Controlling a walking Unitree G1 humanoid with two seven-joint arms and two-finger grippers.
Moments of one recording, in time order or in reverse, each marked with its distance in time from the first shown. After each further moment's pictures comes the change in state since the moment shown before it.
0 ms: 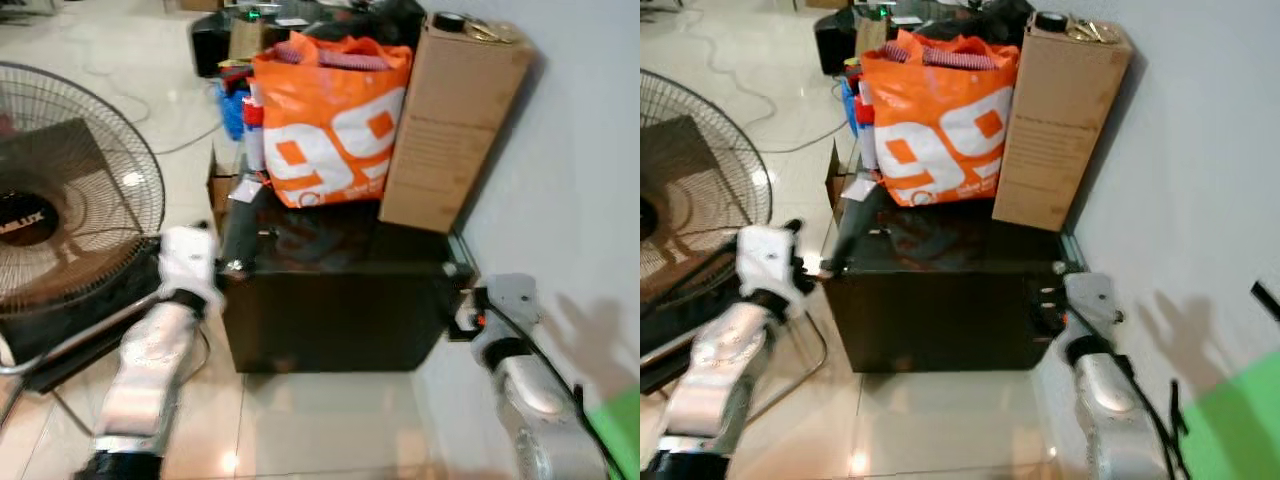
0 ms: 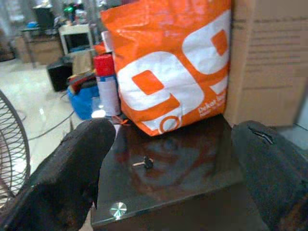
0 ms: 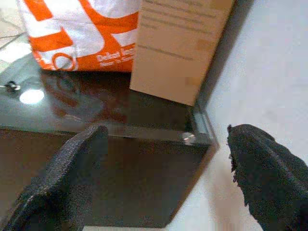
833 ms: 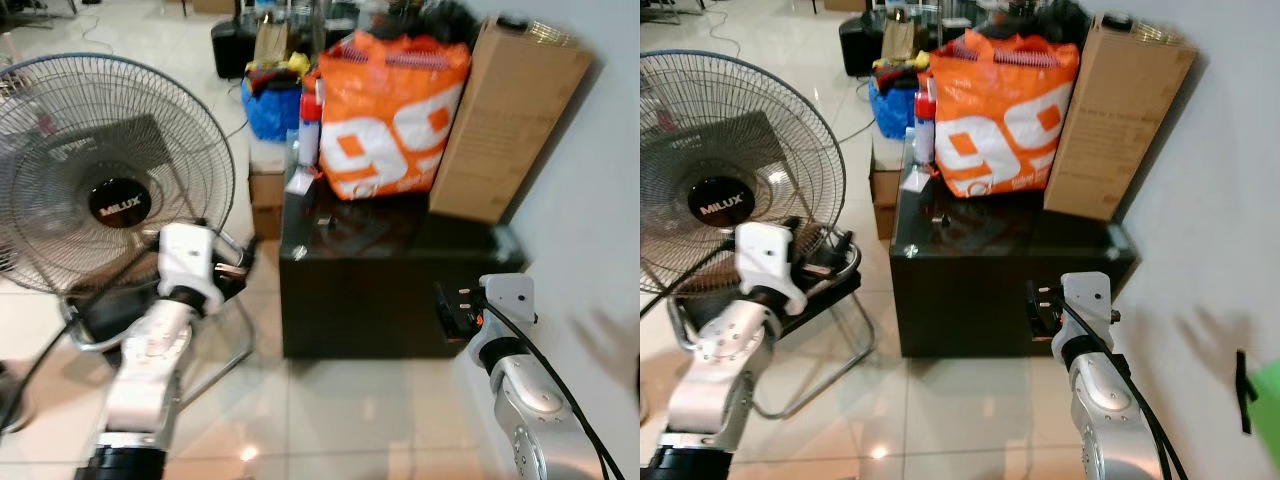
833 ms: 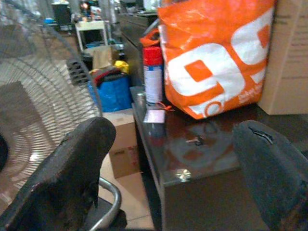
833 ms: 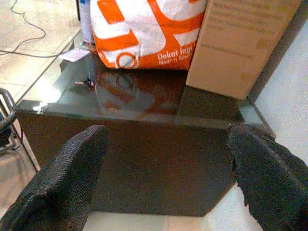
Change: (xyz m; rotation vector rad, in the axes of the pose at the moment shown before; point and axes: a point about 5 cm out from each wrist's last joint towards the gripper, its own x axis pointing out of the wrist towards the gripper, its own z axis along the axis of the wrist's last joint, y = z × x) left arm 0.002 0.004 0.000 -0.016 0.001 0.025; right arm 0.001 0.006 -0.002 0.006 0.009 0.015
